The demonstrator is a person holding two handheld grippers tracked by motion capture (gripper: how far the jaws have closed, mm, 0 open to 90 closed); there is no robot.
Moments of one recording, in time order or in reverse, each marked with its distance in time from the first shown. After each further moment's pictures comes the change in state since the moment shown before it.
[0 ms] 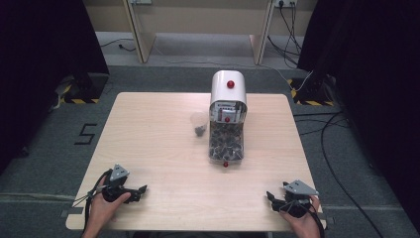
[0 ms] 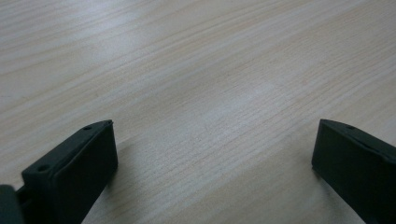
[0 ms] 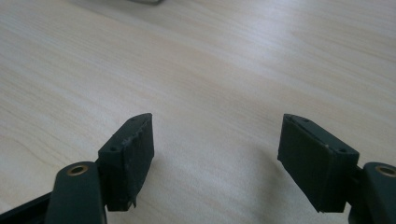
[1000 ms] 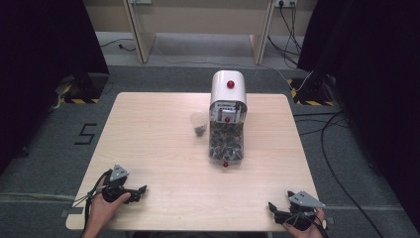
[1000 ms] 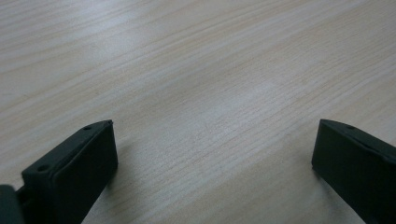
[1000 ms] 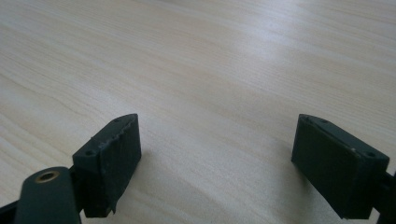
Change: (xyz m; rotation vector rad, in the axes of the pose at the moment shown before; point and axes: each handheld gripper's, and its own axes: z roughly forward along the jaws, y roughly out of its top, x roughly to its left) left arm 0.000 -0.001 -0.001 0.003 0.003 0.000; right arm 0.006 -0.027 -0.017 -0.029 0.026 0.030
